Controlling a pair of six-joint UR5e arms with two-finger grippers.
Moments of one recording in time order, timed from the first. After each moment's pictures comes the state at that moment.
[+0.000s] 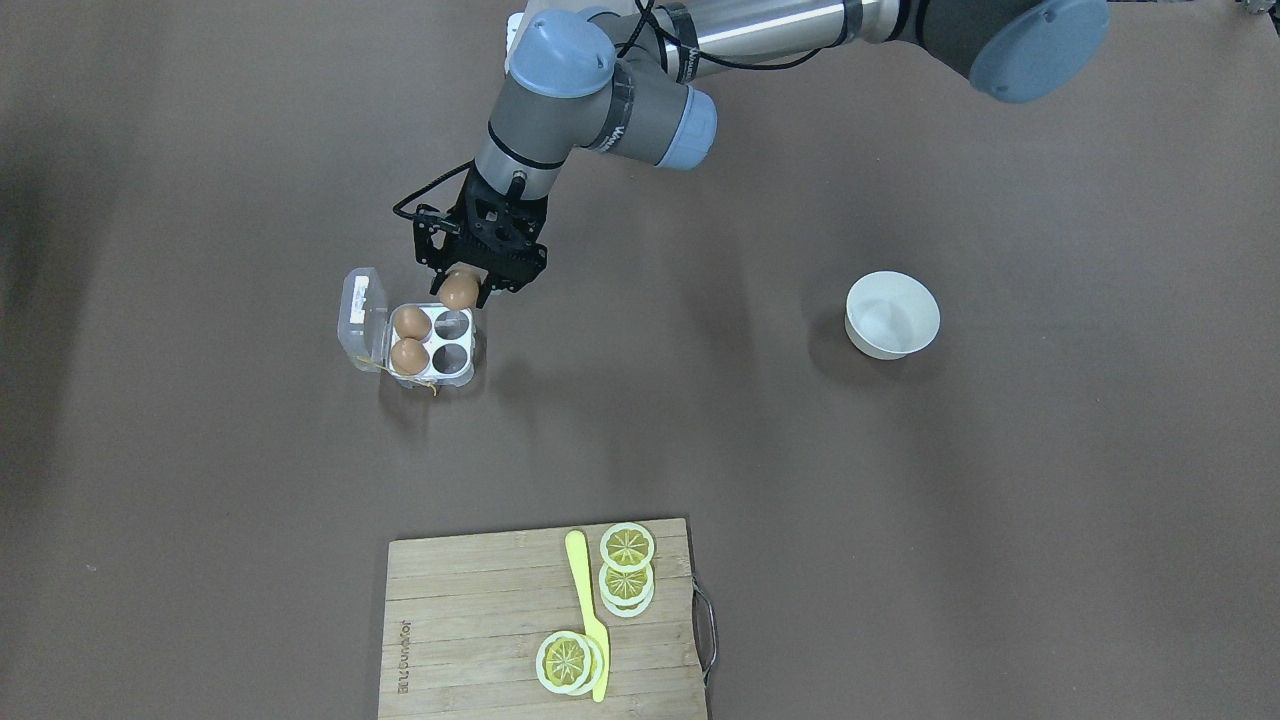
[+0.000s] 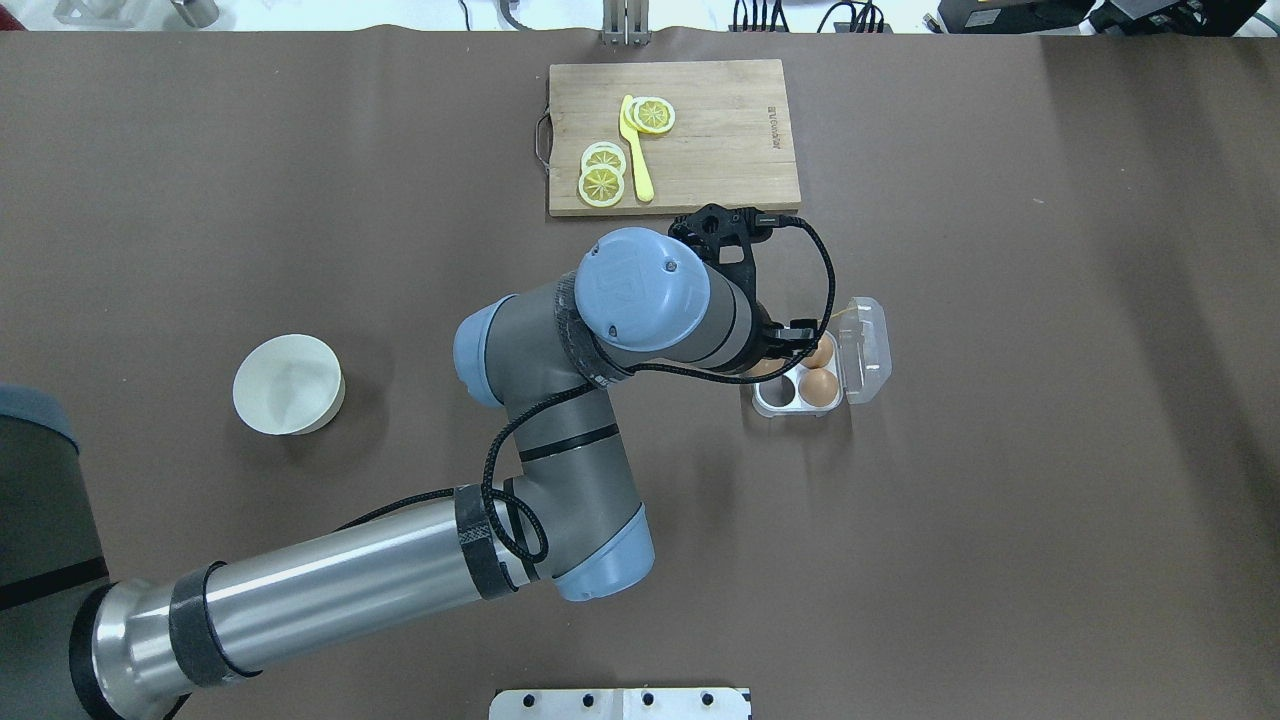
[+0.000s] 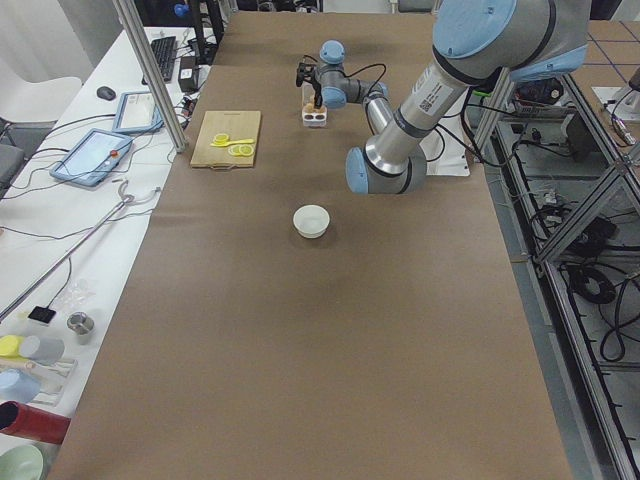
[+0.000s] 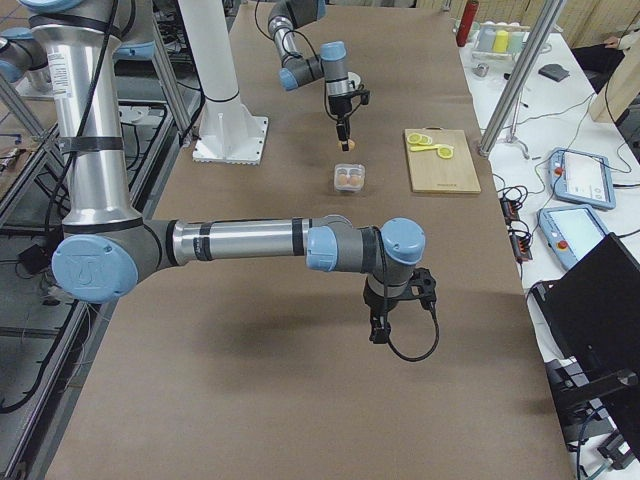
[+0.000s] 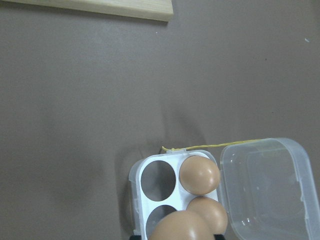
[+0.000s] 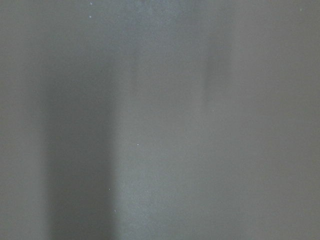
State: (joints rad) left arm -0.43 -2.57 -1.32 -2.12 -1.74 -1.31; right arm 1.52 -1.50 1.59 -1.67 2.27 -0.07
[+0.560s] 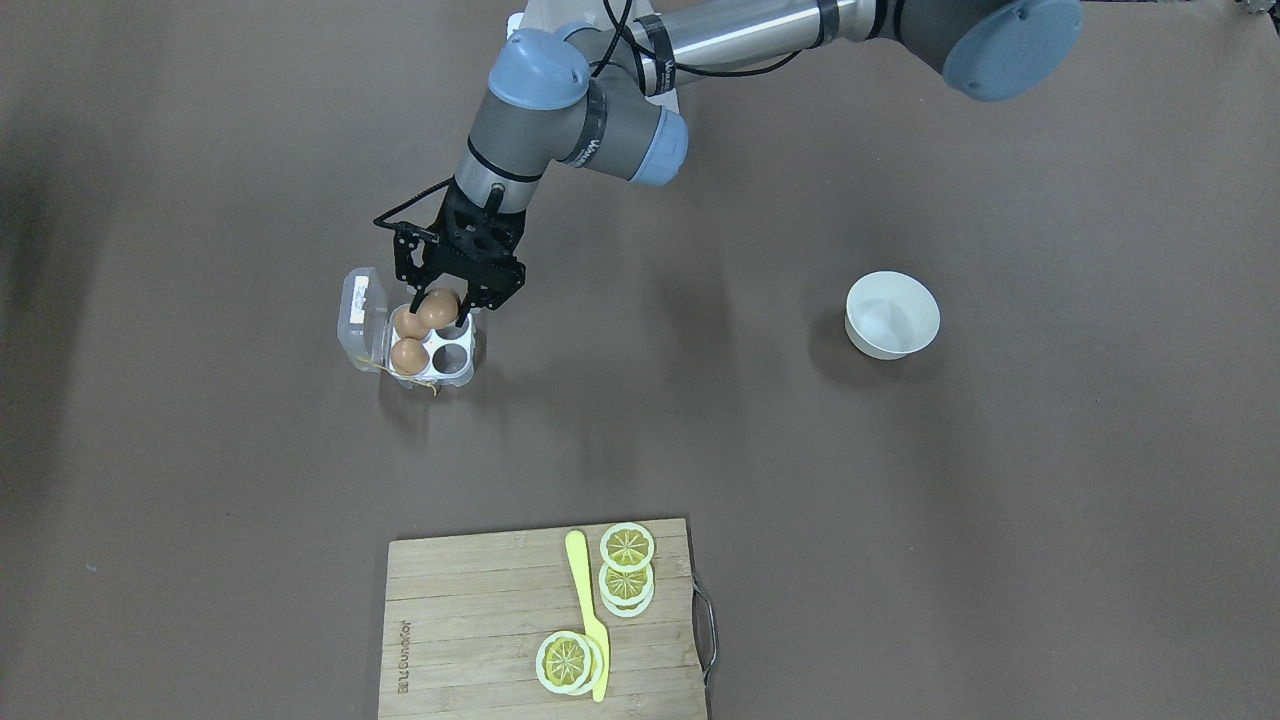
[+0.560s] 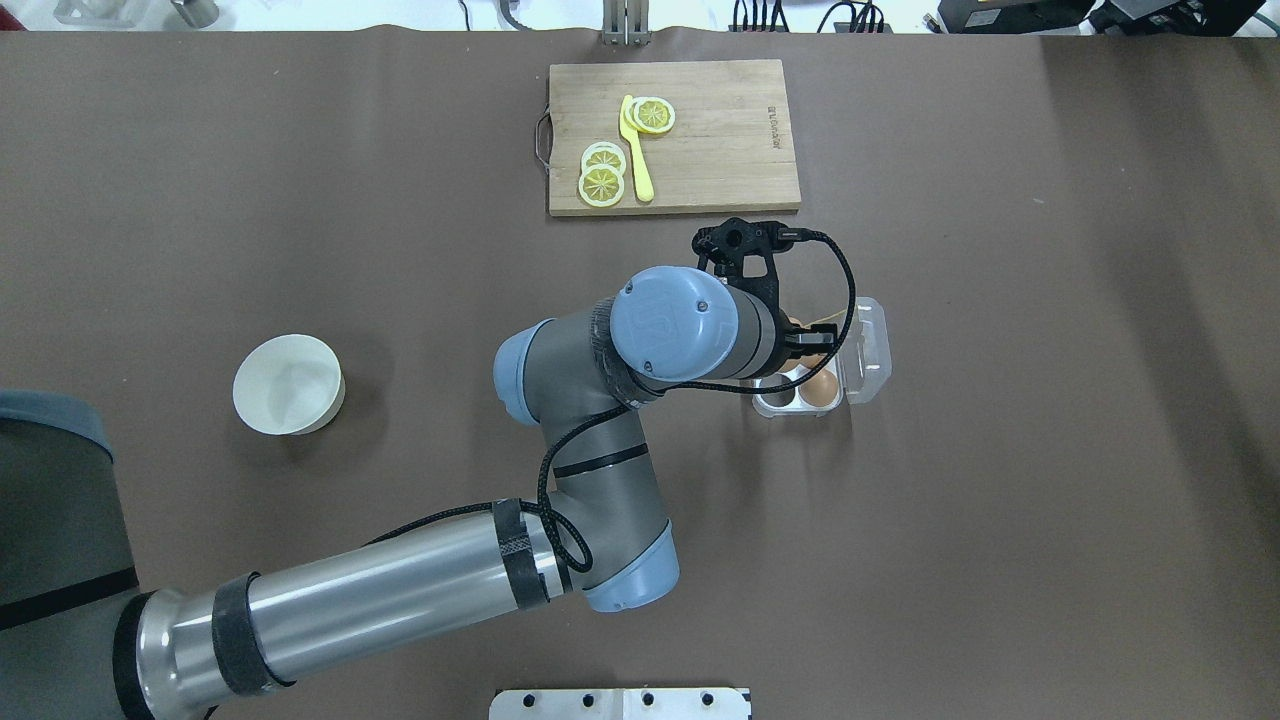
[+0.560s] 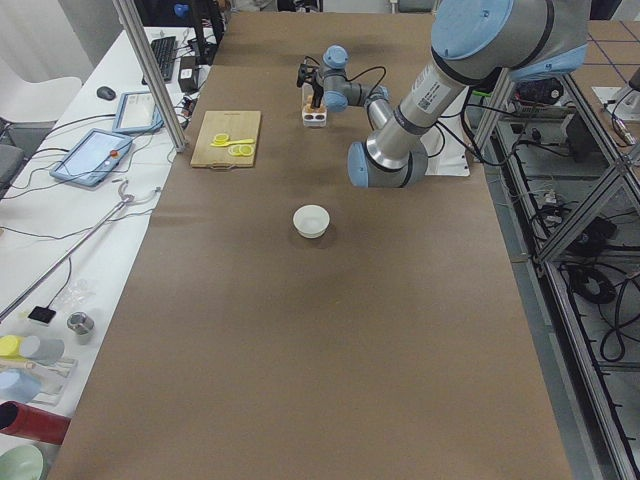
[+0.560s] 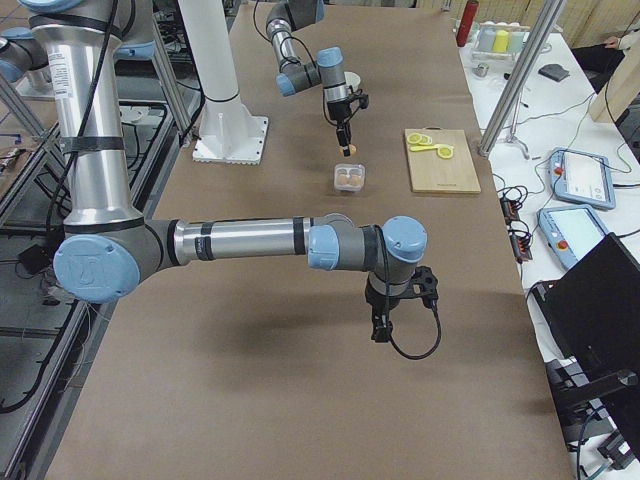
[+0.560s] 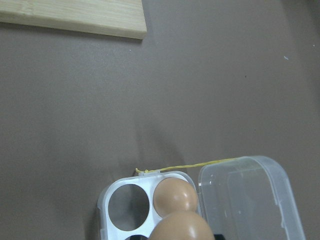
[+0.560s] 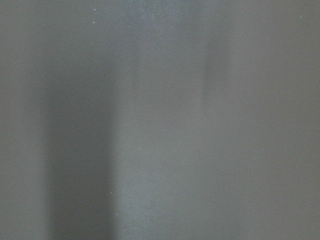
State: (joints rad) left arm -0.41 -2.61 -1.19 -2.22 -1.65 -1.30; right arm 1.52 -1.49 1.59 -1.67 2.27 -0.07
